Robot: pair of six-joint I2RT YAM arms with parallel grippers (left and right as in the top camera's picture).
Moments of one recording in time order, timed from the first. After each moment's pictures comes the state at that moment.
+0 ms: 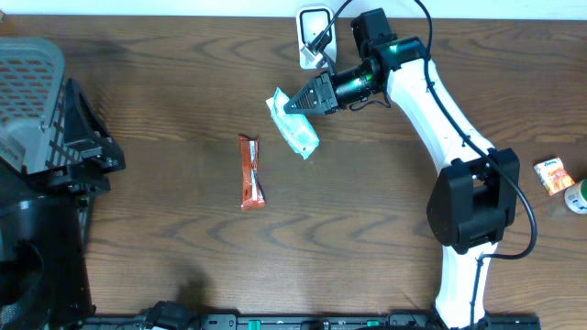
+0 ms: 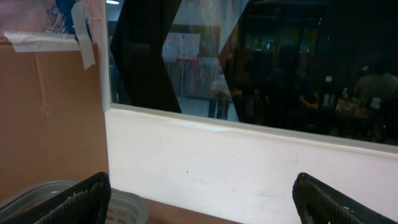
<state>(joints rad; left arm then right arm) -0.26 0.77 1.48 -0.55 -0.48 -0.02 0.33 2.15 1.93 -1.01 -1.19 -0.01</state>
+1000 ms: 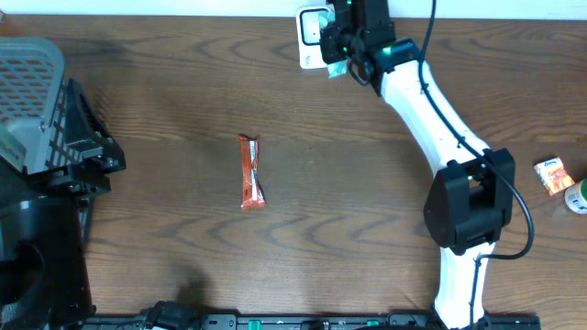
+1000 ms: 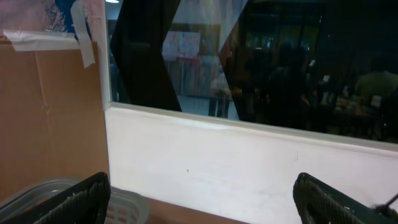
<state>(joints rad) -0.26 0.77 1.48 -0.55 -0.48 -0.02 0.36 2.15 1.93 -0.38 -0.03 0.06</state>
